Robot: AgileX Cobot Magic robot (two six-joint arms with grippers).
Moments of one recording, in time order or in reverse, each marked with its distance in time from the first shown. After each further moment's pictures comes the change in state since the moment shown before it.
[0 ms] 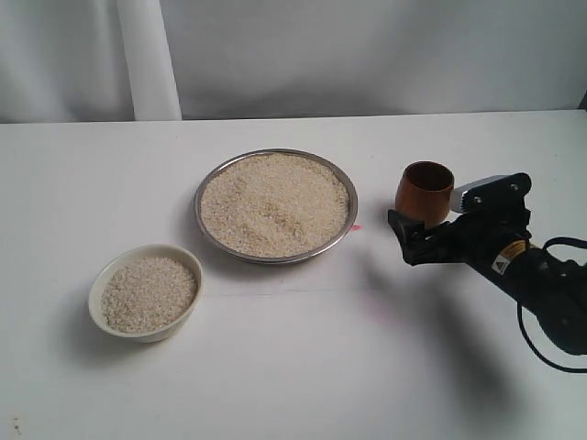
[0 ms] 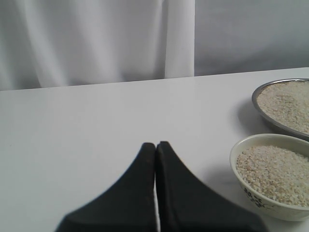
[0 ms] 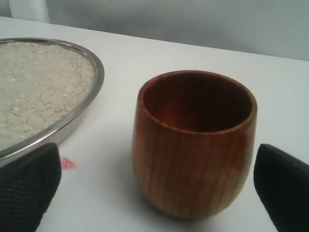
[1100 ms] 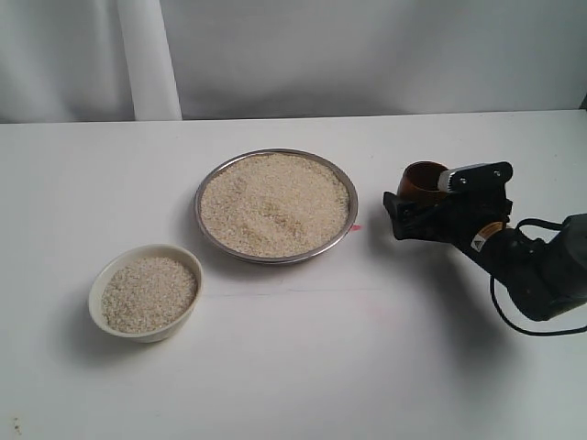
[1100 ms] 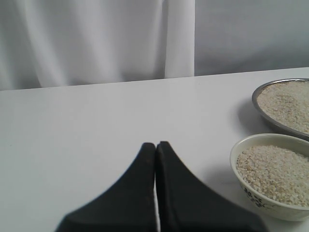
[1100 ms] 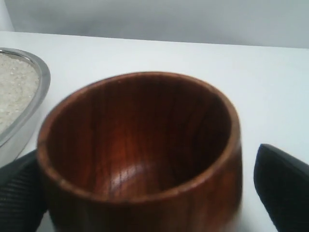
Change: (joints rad) left arm 0.000 0.000 0.000 0.000 0.000 0.000; right arm -0.013 0.156 -0.228 0.025 0.062 0.078
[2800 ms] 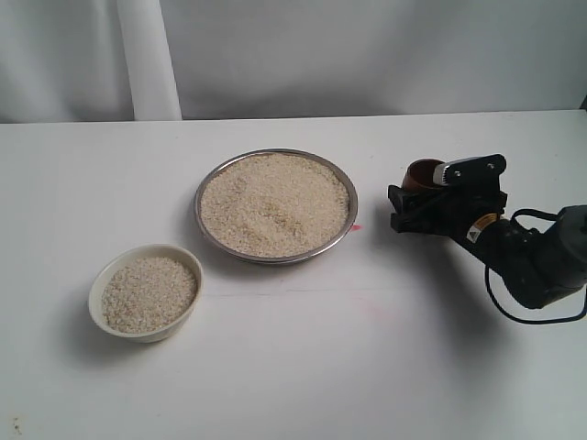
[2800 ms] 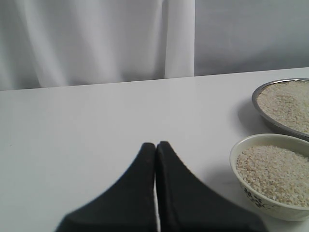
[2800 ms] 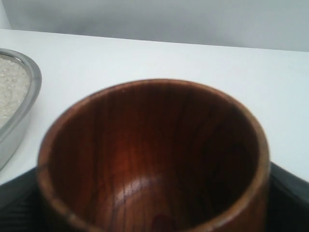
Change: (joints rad) left arm 0.000 0.000 0.000 0.000 0.000 0.000; right arm -0.006 0.016 -0.062 -0.019 0.053 0.006
